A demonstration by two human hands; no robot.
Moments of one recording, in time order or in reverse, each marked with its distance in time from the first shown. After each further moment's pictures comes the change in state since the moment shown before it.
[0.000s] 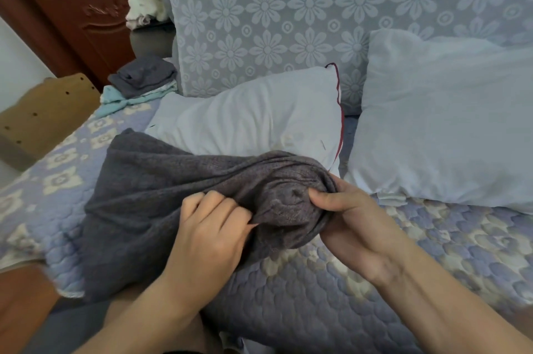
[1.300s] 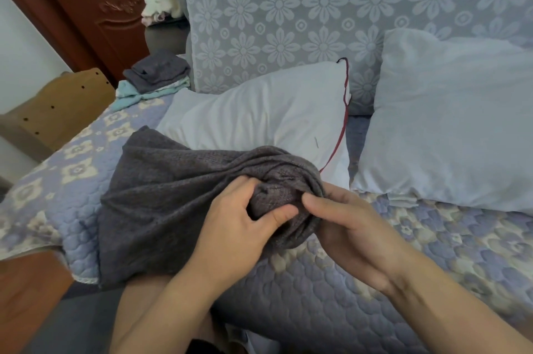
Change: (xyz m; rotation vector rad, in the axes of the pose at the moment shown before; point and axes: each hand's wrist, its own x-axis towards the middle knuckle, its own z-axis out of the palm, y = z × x) left_hand 0.034 0.025 -0.024 -0.769 -0.128 -0.593; right_hand -0.011 0.011 0.009 -0.261 -0.190 -0.016
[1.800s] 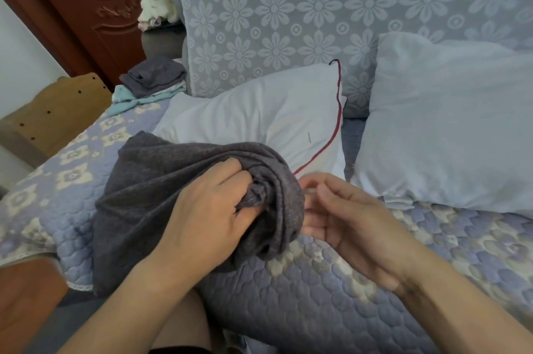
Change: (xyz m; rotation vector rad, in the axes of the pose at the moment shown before) left_hand 0.019 -0.002 -0.026 0.492 -0.054 0.348; right_hand -0.005 -0.009 -0.011 -0.045 0.027 -0.043
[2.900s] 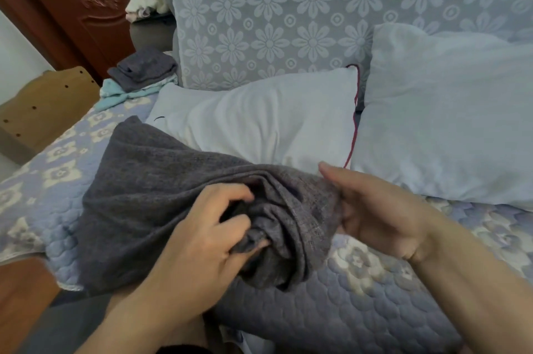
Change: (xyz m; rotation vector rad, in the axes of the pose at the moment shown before) left_hand -0.037 -0.001 0.008 -0.118 -0.072 0.126; right_hand 0.009 -0.029 -0.017 -0.072 0.058 0.369
